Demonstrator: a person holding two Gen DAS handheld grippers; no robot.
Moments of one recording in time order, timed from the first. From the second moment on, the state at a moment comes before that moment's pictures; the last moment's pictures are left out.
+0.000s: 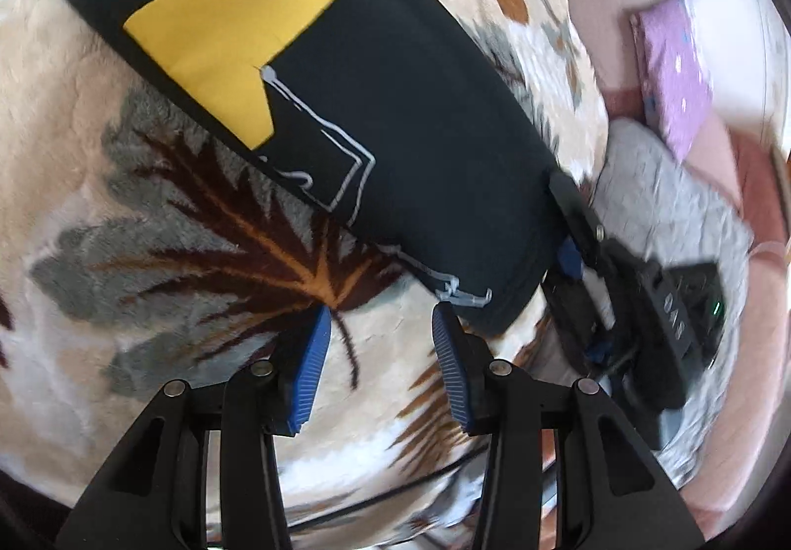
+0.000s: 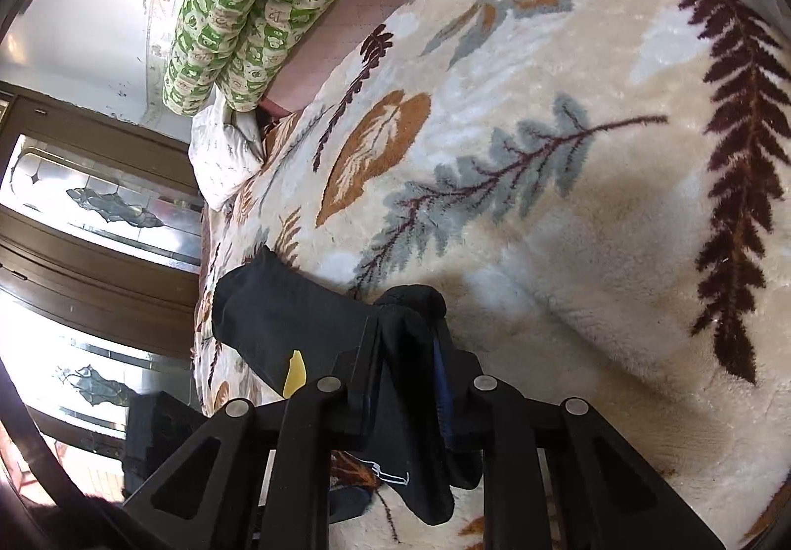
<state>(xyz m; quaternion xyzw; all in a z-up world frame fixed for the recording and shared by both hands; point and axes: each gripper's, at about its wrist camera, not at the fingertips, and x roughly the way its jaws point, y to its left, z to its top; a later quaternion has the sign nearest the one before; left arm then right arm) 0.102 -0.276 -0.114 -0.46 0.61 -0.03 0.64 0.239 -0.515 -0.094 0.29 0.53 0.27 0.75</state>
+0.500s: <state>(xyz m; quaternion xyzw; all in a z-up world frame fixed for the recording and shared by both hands) 0.123 -0.271 -0.120 -0.52 0.56 0.00 0.65 0.242 -0.517 -0.090 0.33 0.52 0.27 0.74</state>
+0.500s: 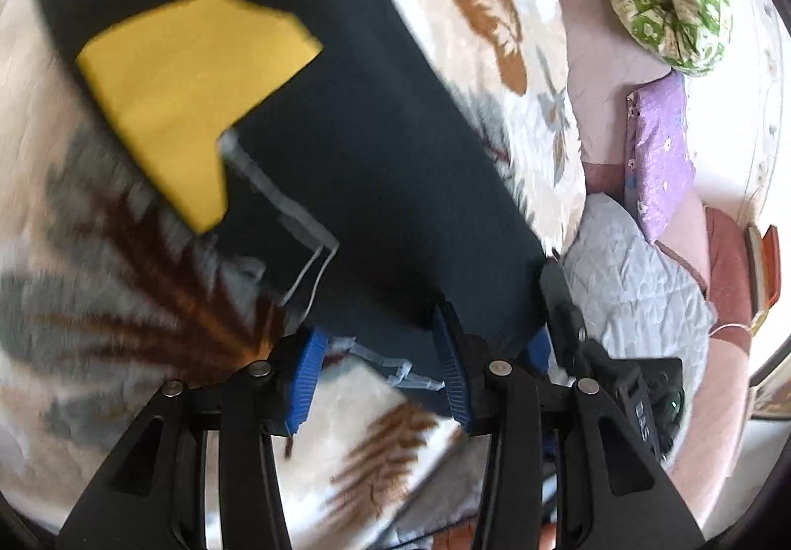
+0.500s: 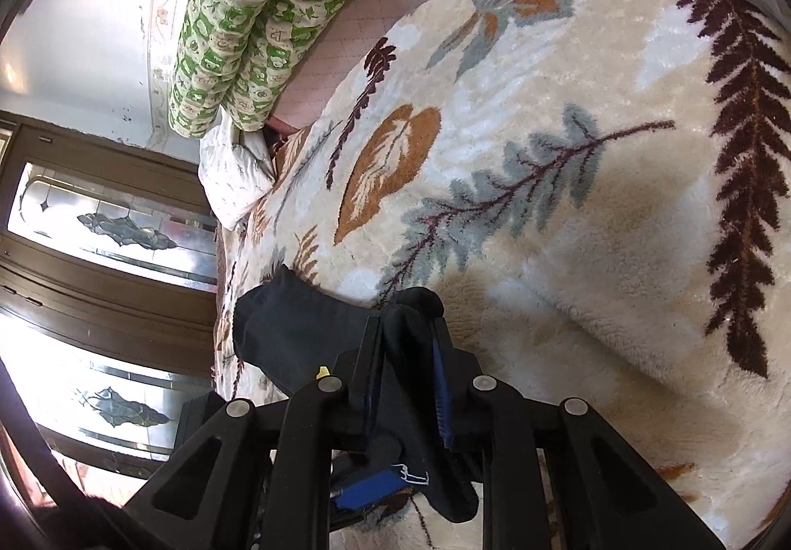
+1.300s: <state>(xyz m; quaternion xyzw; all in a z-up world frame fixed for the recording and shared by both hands) 0.159 -0.282 -0.109 -0.43 0.60 -0.05 0.68 0.226 -0.525 -0.106 0.34 0.52 0.23 0.75</state>
